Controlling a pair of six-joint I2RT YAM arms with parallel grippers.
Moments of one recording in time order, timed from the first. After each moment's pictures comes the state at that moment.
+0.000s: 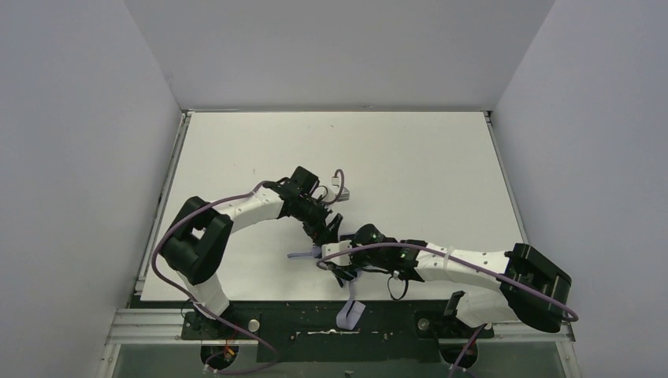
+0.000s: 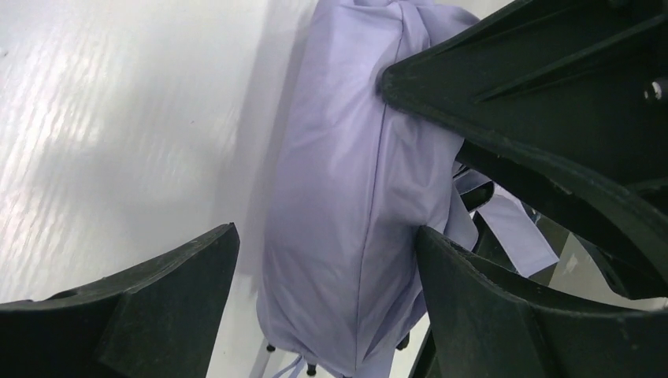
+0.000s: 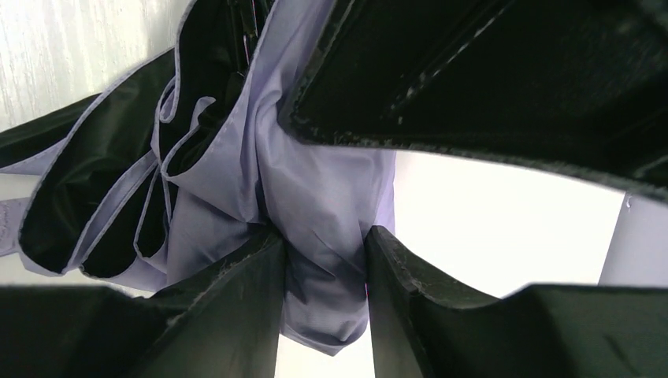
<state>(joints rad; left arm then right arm) -0.63 1.73 1.02 -0.40 0.68 0.12 1.03 1.30 0.57 -0.06 0.08 -0.80</state>
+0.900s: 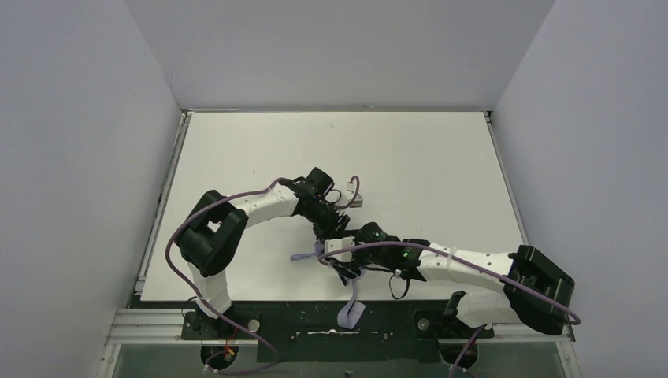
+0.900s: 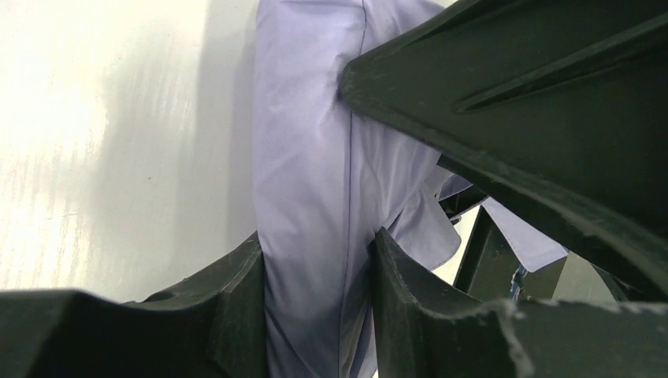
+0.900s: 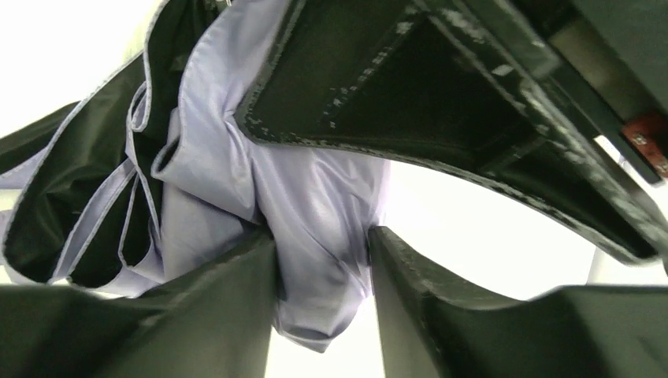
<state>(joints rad) -0.70 1.84 1.14 -0.48 0.69 0.21 1.01 1.29 0.57 -0.06 0.12 -0.80</state>
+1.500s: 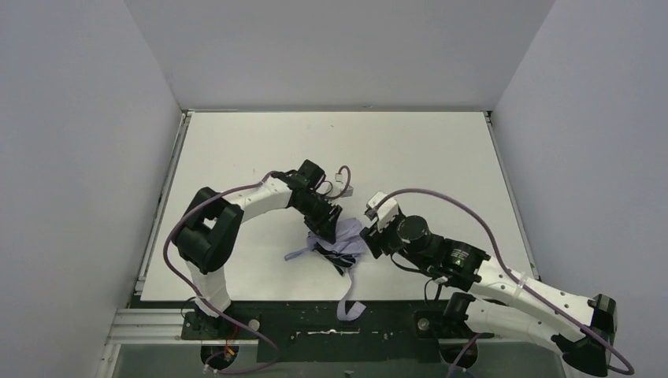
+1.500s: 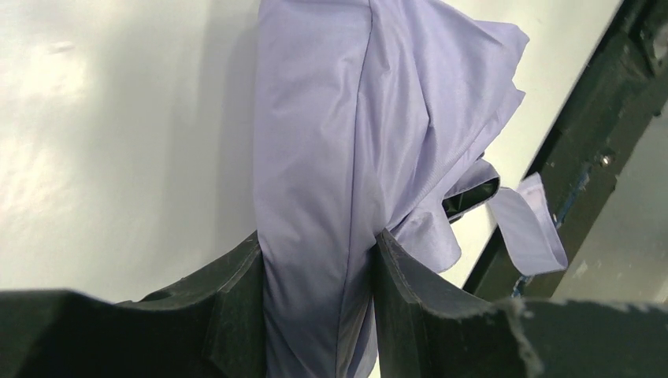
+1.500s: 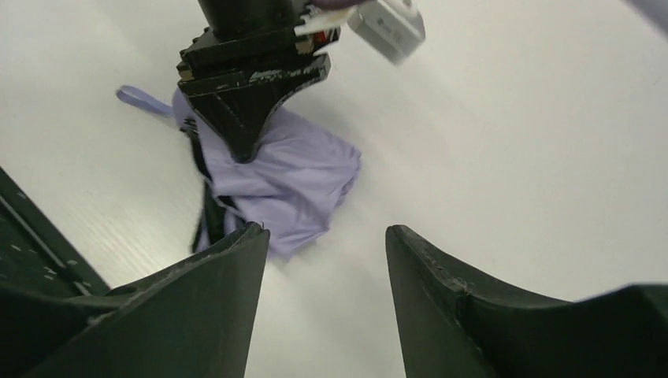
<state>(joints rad) -0.65 1.85 1.18 -0.56 0.62 0.16 1.01 0.83 0.66 -0.28 0.24 -0.17</state>
